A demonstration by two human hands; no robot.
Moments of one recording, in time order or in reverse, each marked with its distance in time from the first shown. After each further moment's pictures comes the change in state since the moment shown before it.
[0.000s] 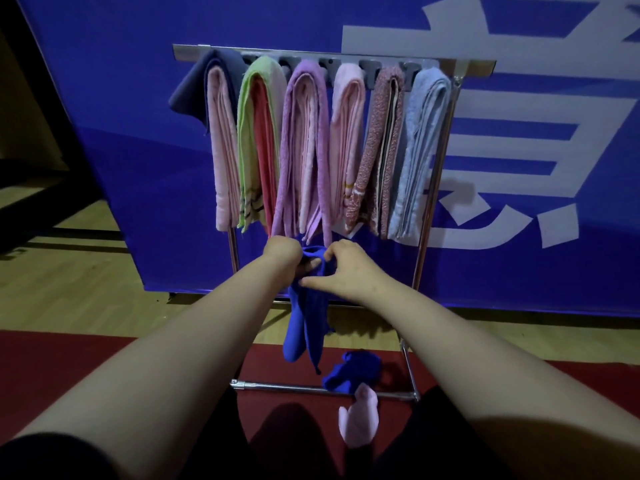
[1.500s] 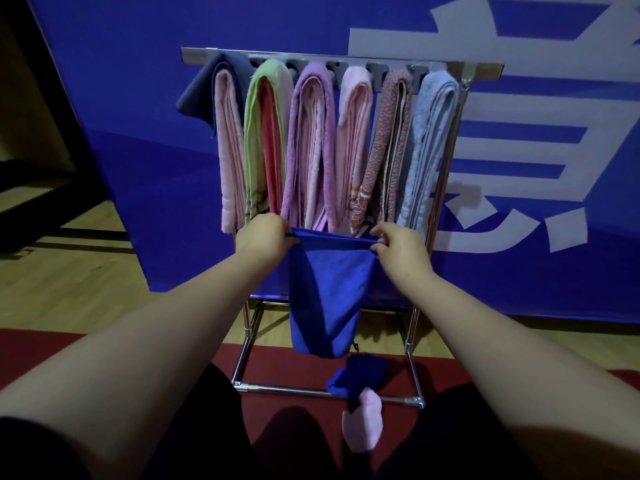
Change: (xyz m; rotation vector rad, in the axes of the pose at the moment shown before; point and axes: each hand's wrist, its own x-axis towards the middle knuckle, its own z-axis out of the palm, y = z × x) left_hand 0.027 0.018 -0.046 1.159 0.128 0.674; right_hand 0.014 0.049 -0.034 0.063 0.312 0.152
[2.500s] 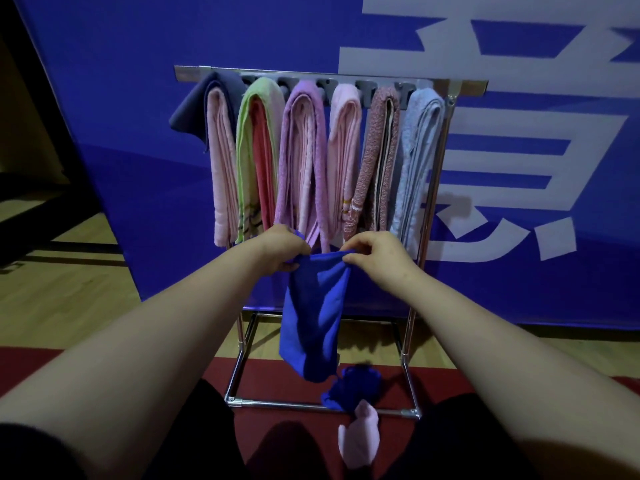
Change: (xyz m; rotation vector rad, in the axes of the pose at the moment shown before) left_hand 0.010 0.047 -0.012 -0.895 -0.361 -0.408; right_hand 0.001 -0.027 -0.018 0.192 -0.205 -0.094
